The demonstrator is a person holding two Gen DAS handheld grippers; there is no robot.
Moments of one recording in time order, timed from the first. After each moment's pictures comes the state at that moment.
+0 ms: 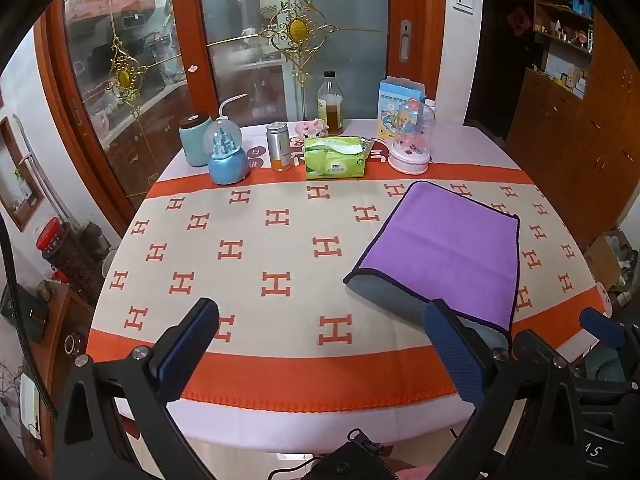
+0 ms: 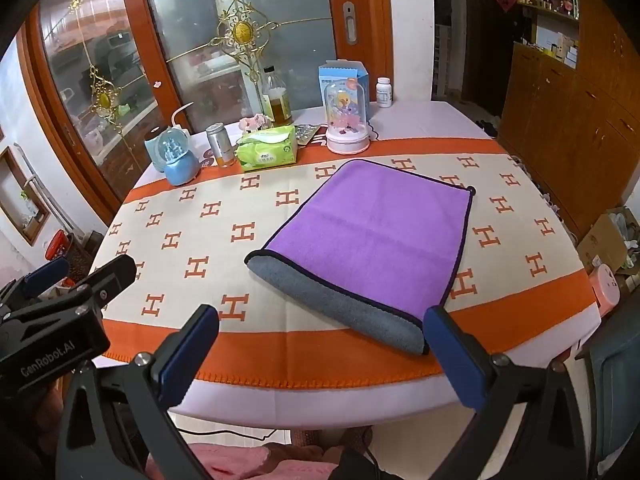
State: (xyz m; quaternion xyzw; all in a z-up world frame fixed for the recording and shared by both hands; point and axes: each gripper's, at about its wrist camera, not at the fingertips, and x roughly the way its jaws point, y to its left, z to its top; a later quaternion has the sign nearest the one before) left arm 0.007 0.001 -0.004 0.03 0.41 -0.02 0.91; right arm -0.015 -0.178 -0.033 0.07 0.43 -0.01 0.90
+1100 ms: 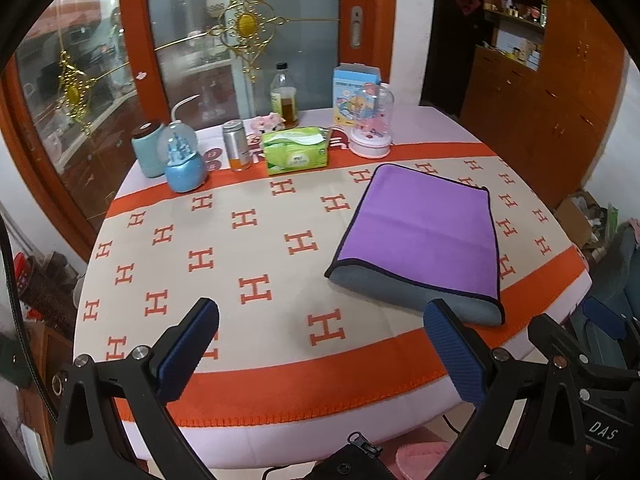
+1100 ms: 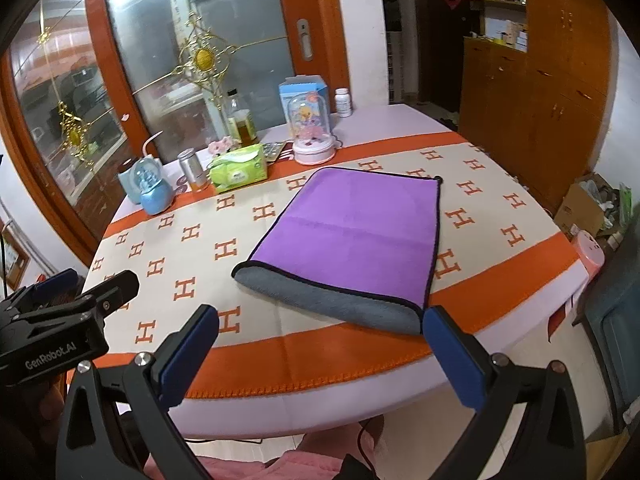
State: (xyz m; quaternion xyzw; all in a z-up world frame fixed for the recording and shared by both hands) left arm 0.024 0.018 -0.018 0.06 0.42 -0.13 0.90; right arm -0.041 -0.166 -0.037 0.11 0.39 -0.10 0.91
